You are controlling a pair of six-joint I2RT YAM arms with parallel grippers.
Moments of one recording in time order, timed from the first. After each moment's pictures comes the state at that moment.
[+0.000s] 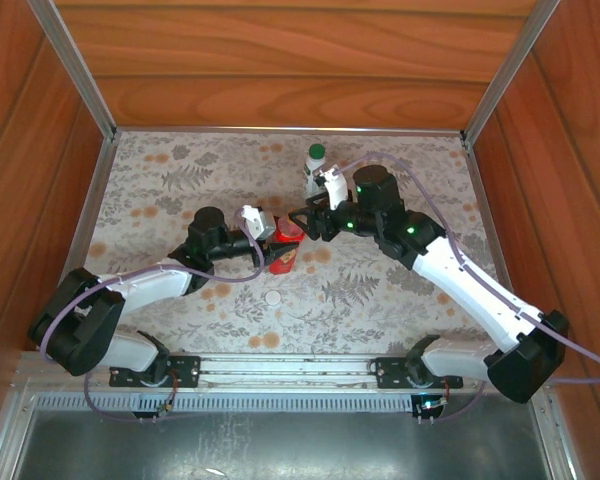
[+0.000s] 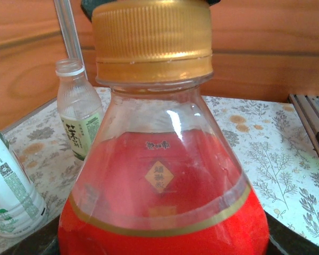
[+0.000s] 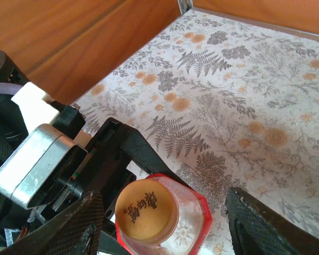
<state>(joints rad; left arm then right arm) -0.62 1.38 0.56 0.69 0.69 0.13 0.71 1.22 1.14 -0.40 -0.36 0.15</state>
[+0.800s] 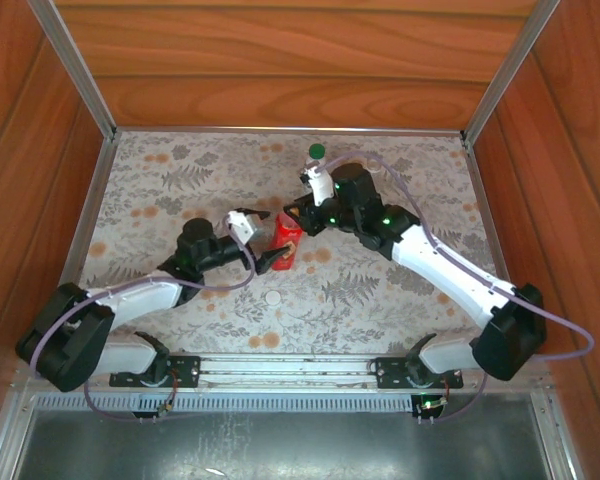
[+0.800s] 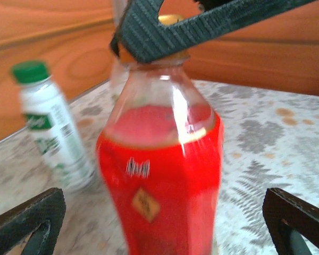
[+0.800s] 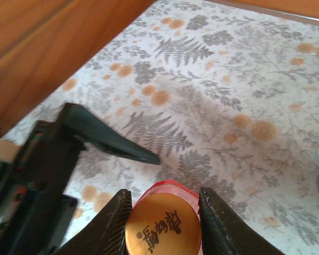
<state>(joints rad) -0.58 1.27 0.41 0.71 0.48 0.11 0.73 1.38 1.17 -0.34 -0.25 0.15</state>
